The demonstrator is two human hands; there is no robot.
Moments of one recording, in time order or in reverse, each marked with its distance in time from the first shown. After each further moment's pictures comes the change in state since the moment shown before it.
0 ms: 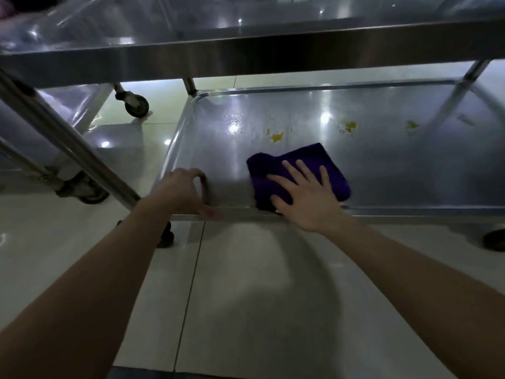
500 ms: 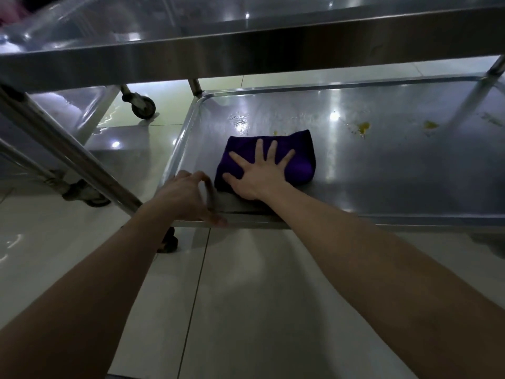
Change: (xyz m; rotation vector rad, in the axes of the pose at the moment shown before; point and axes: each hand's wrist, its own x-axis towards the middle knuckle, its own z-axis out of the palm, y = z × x) left_hand 0.003 0.007 -0.003 0.070 -0.052 -0.021; right_hand 0.118 -0.091 0.003 -0.097 -0.154 0.062
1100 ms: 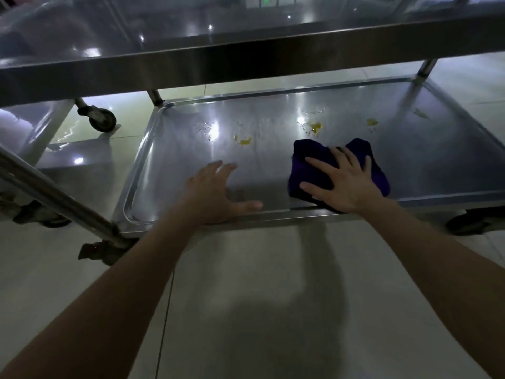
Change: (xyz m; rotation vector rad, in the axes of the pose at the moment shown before) left_hand -0.016 0.103 0.017 -0.086 0.213 0.387; right_hand -0.132 0.236 -0.005 0.113 0.199 0.153
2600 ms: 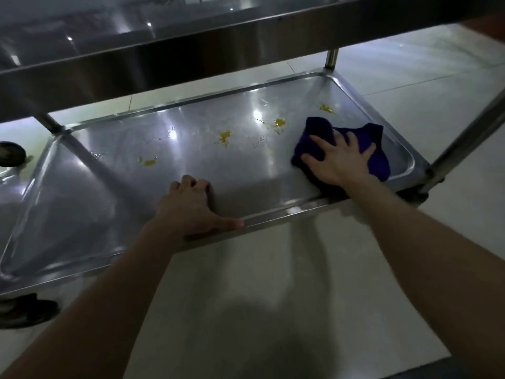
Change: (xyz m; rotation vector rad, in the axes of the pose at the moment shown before) left_hand 0.073 0.150 0.050 0.226 -0.192 -0.056; right_hand 0.007 0.189 -0.039 -0.025 -0.013 0.435
